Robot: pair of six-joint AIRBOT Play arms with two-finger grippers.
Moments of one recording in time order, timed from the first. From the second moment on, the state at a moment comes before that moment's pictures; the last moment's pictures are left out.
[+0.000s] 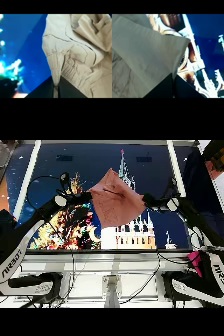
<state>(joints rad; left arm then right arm) -0.27 -1.45 1.00 0.83 -0.34 -1.37 0.18 -1.25 0.93 -1.37 0.63 2.17</state>
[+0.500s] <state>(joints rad) -0.26 -1.47 1.00 0.93 -0.32 -1.37 0.16 -1.26 0.86 -1.57 0.61 2.55</state>
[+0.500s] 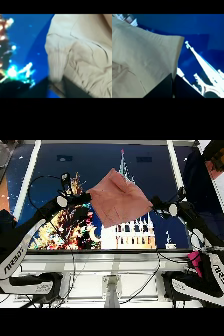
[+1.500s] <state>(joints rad) -0.33 -1.27 0.60 0.26 -0.79 -0.97 0.11 -1.26 0.86 -1.27 0.68 2.01</state>
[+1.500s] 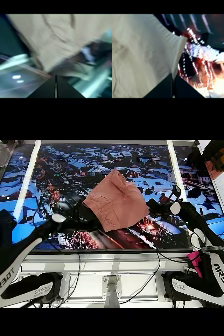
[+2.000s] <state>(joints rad) -0.40 -1.27 0.51 0.03 -0.70 -0.83 0.08 -1.26 0.86 -1.08 0.78 1.73</state>
